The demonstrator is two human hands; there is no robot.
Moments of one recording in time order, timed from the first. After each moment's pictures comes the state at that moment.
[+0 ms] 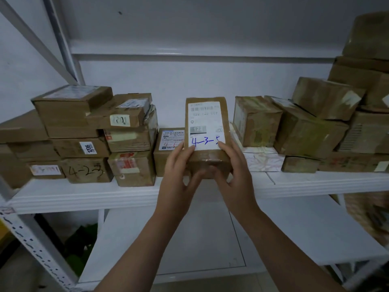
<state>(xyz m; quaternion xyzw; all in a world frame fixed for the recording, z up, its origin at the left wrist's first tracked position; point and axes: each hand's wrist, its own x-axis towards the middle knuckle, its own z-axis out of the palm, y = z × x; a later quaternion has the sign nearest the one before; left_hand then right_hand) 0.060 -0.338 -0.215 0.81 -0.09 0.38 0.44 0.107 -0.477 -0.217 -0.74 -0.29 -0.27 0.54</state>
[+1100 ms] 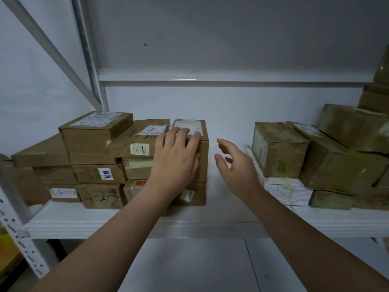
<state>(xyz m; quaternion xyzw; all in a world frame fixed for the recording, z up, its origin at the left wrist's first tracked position) 0.116 -0.278 -0.125 0.88 0.00 0.45 -0.14 0.184 -0.430 -0.158 -0.80 -0.29 -0.22 0.48</state>
